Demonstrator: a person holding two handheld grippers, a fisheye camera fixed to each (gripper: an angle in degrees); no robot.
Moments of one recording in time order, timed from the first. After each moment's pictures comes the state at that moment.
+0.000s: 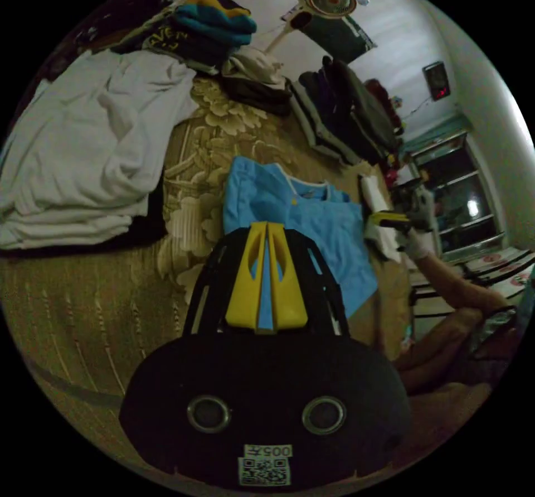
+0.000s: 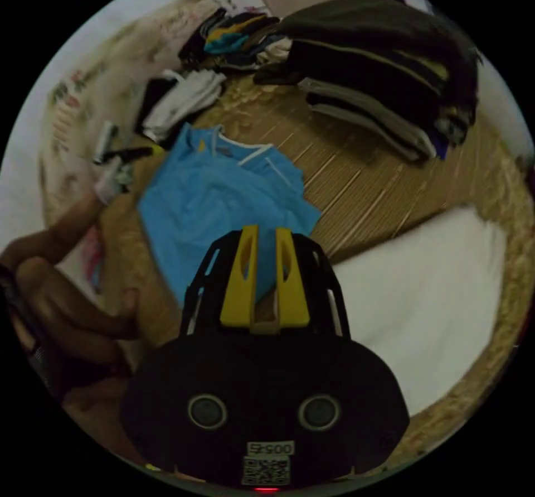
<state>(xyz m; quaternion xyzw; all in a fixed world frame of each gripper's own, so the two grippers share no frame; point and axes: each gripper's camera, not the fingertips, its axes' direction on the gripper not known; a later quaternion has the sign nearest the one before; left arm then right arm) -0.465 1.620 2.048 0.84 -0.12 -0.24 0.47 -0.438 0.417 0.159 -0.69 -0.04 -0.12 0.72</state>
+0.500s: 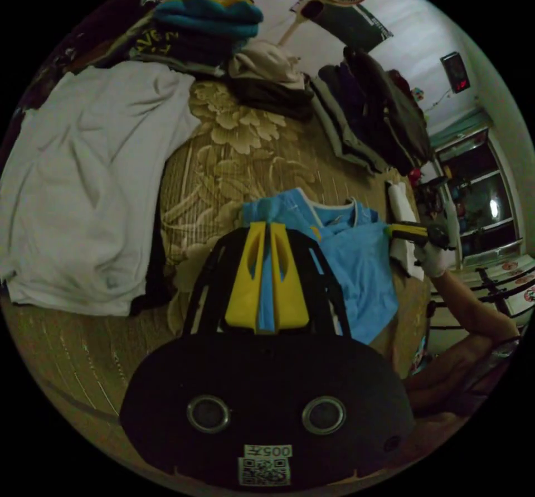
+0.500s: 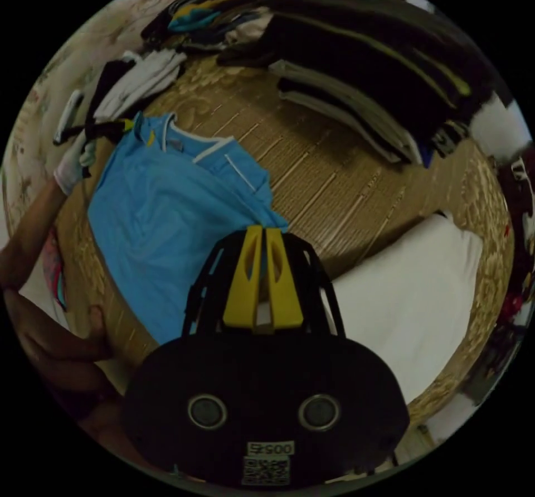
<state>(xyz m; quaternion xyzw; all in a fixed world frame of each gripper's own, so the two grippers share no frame) -0.461 1.642 1.985 0.84 -0.12 -0.25 0.47 -0.491 0.394 0.152 -0.69 0.04 -0.16 0.70</state>
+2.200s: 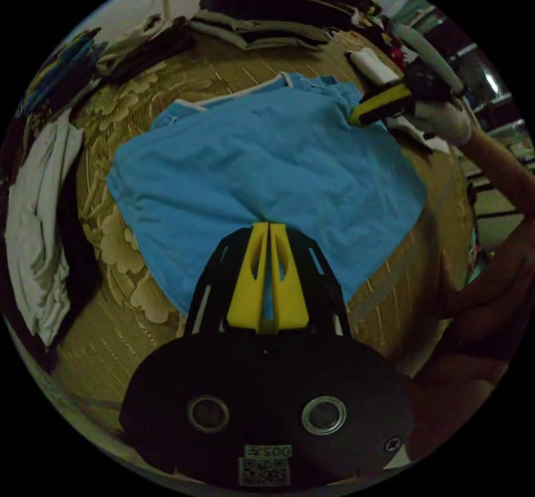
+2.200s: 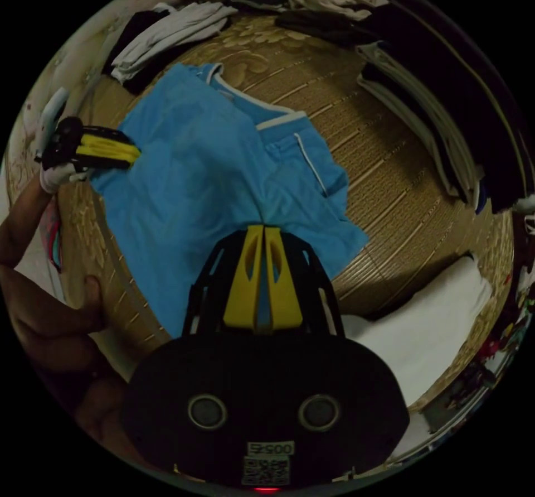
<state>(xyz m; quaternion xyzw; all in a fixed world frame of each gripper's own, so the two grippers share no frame) -0.364 1.422 1.971 0.68 -0.28 -0.24 0.64 -0.746 0.510 0.257 -0.75 -0.01 -0.21 0.63</state>
